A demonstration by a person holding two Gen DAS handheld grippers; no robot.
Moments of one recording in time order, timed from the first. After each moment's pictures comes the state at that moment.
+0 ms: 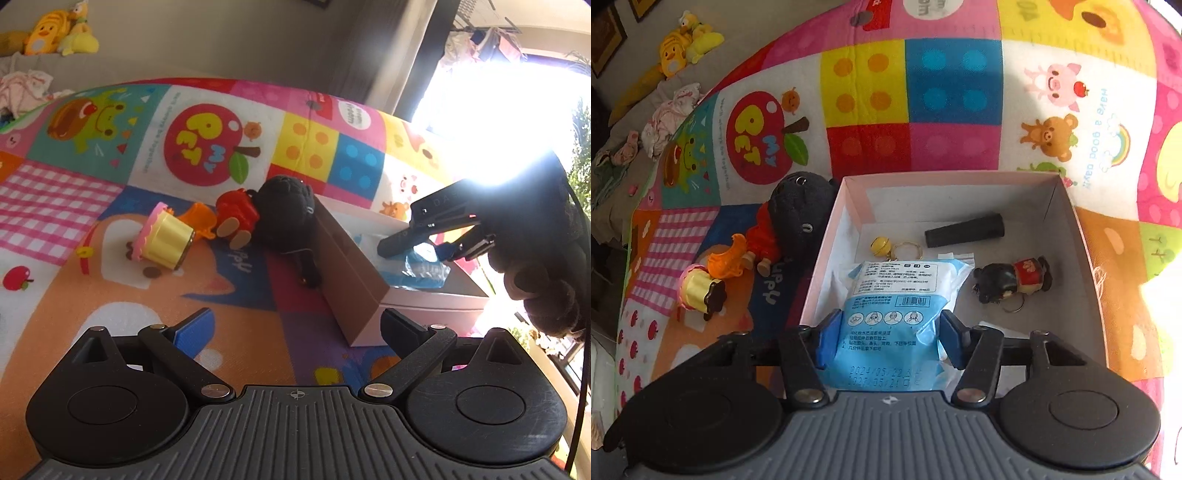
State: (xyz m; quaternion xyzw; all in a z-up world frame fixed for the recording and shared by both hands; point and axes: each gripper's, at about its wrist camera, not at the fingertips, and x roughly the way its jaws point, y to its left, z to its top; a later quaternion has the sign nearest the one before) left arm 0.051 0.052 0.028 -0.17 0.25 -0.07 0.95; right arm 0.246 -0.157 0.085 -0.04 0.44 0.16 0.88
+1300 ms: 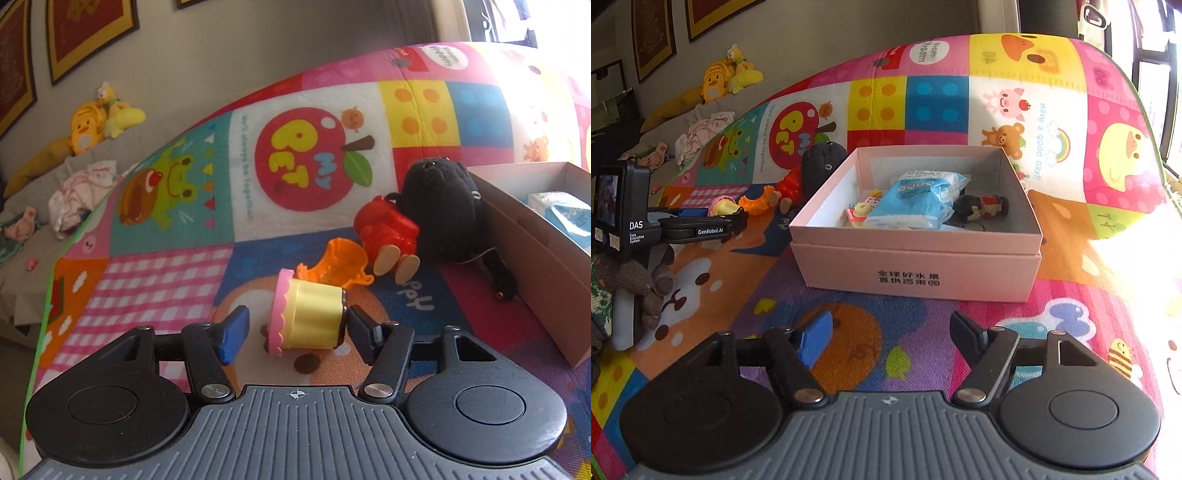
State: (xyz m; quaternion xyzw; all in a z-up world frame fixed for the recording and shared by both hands) left arm 0.142 0.077 0.018 0.07 0.29 0.12 0.95; right arm 0.079 -0.229 0.030 -0.02 0.35 0.20 0.91
